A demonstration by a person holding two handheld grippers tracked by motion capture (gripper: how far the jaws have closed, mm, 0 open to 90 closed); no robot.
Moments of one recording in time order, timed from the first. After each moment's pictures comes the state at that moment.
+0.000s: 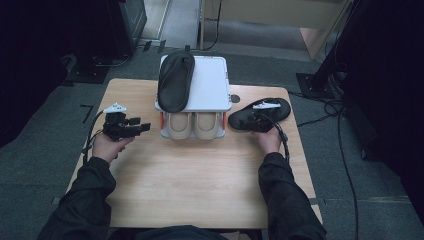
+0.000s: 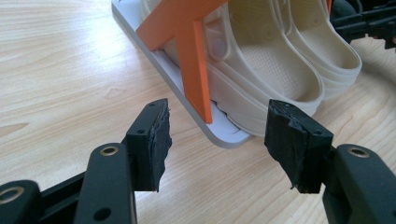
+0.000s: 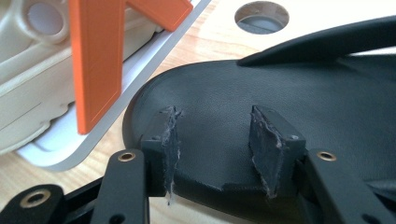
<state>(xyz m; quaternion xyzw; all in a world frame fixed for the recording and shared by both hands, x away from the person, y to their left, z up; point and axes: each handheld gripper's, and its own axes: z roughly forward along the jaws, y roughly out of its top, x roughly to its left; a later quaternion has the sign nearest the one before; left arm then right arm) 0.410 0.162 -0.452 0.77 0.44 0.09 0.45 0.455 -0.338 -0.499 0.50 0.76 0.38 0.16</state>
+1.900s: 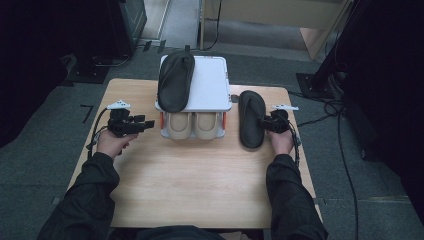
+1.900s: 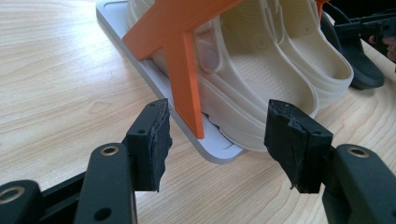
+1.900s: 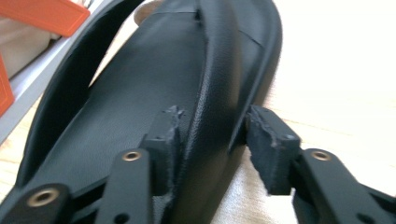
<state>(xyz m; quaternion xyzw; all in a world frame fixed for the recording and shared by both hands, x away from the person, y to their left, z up) 0.423 0.155 -0.453 0.77 0.43 0.07 0.46 0.451 -0.392 -0.504 0.58 0.70 0.36 0.21</state>
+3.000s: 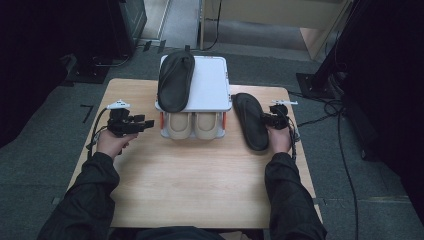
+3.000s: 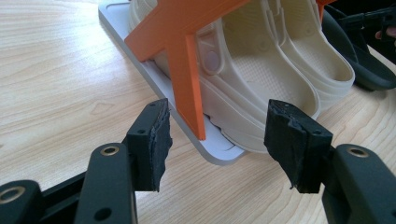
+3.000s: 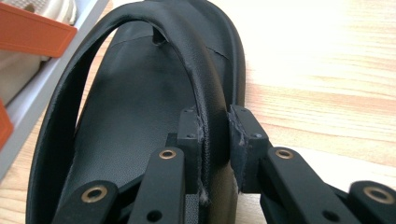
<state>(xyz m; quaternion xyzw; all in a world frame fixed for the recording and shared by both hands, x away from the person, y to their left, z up) 0.423 0.156 -0.453 0.77 0.44 0.08 0.46 0.458 -0.384 -0.487 0.62 0.68 0.34 0.20</state>
